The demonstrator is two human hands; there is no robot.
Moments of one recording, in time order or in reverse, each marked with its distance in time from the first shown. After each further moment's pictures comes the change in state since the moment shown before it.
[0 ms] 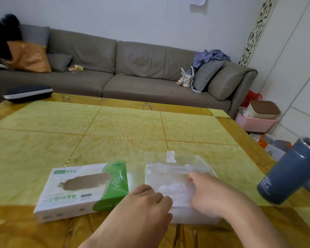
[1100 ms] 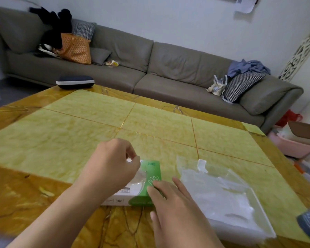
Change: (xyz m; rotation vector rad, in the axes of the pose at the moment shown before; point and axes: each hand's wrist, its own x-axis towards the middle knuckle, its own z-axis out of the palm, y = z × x) left_hand -0.054 -0.096 -0.077 -0.365 0.262 -0.936; right_hand -0.006 -0.096 0.087 -0.373 0.371 -0.740
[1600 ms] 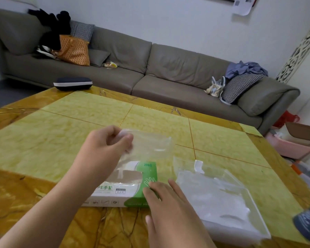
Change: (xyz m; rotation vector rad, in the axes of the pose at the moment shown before) left_hand 0.003 0.006 -0.011 -0.647 0.088 -0.105; right_hand 0.001 -0.003 0.003 0.024 -0.019 0.018
